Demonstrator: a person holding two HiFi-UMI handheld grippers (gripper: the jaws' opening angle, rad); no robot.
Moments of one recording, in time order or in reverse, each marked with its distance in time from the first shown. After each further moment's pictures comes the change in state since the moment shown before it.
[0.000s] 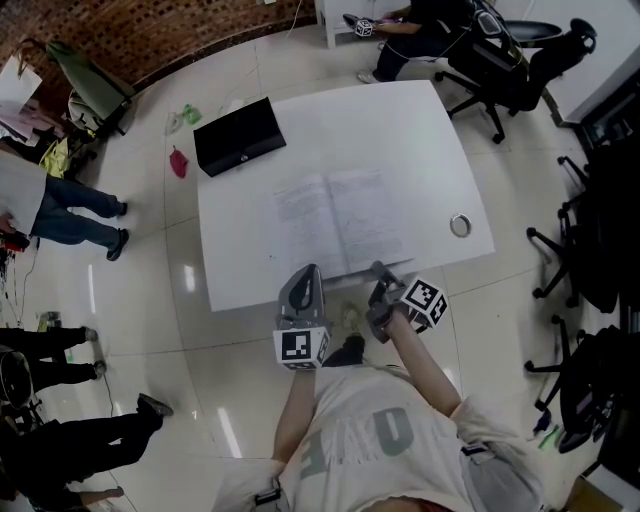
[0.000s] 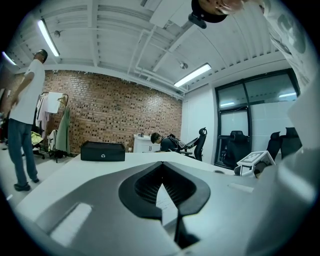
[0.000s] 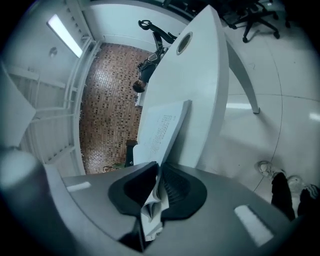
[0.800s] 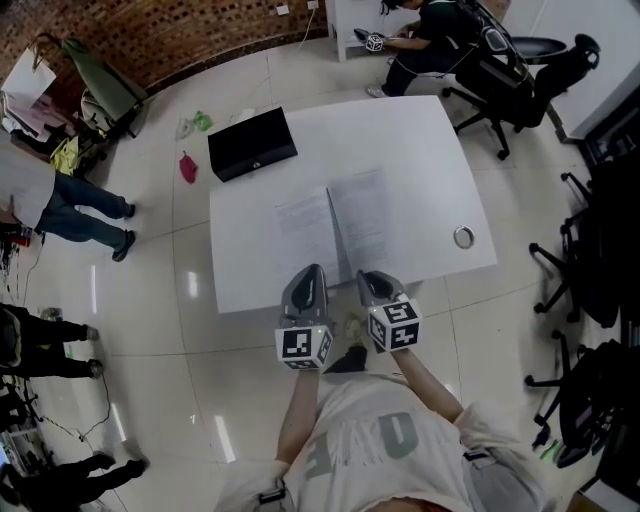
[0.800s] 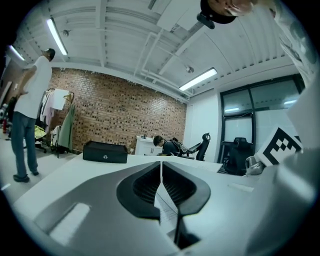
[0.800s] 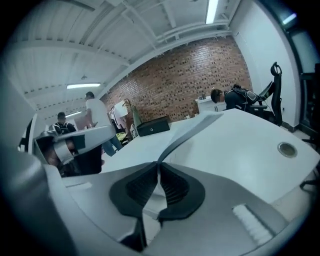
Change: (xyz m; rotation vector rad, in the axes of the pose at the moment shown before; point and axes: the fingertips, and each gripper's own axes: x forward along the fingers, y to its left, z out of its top) left arm 0.003 0.007 0.016 -0.070 -0.029 0.021; right arm -0.003 0.086 -0.051 -1.194 0.124 -0.011
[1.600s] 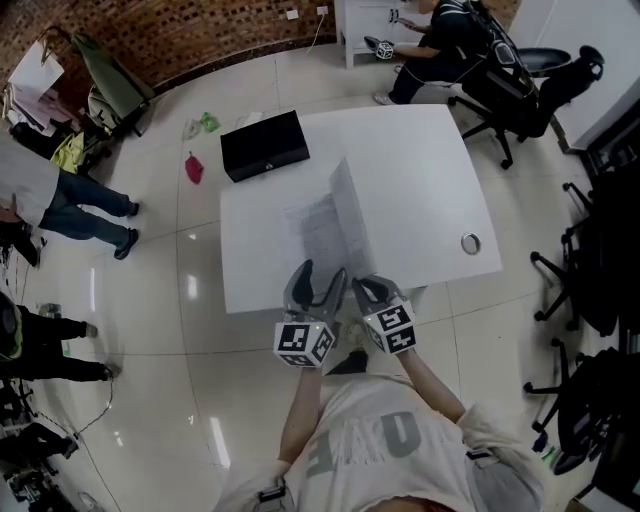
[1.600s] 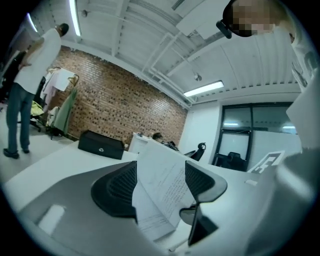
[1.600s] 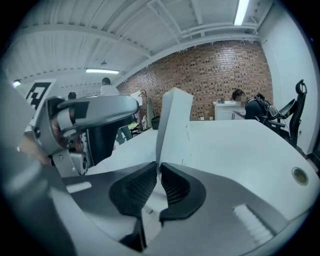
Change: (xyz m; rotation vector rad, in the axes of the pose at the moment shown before) left arm 0.000 0.012 0.014 -0.166 -0.014 -0.065; right arm 0.017 0.038 -0.006 -0.221 0.060 0.094
